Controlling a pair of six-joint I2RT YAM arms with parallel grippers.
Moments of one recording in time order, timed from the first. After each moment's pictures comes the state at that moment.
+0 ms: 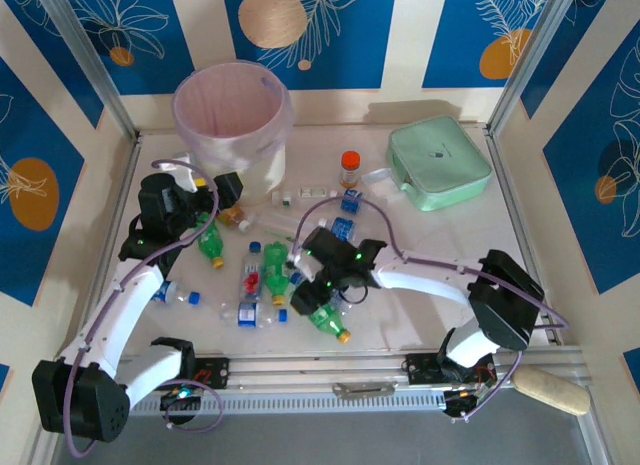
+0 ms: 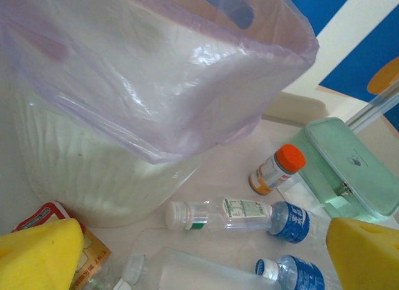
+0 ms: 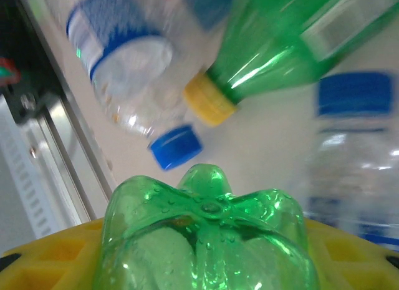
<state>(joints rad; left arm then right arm) -0.16 1.02 0.83 -0.11 0.23 -0.42 0.97 1.52 0.98 -0.50 -0.36 0.20</state>
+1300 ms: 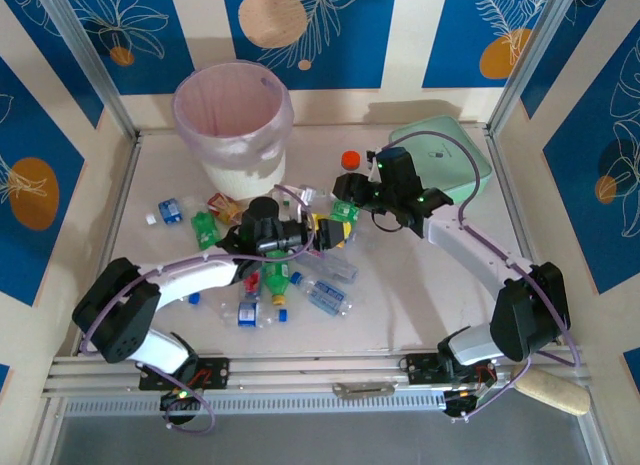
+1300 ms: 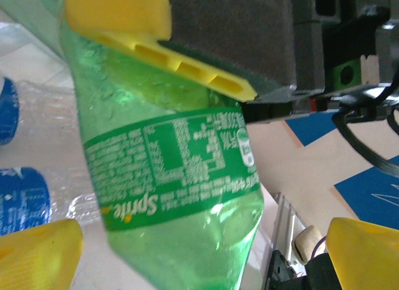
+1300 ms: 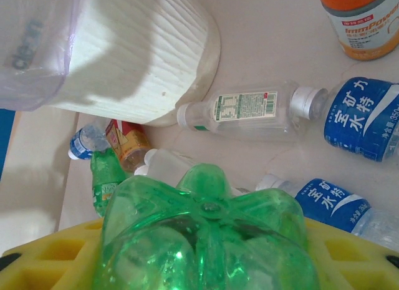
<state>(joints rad) -0.74 1.48 0.77 0.52 0.48 -0.69 0.49 1.42 1.12 -0.34 -0.23 0.72</state>
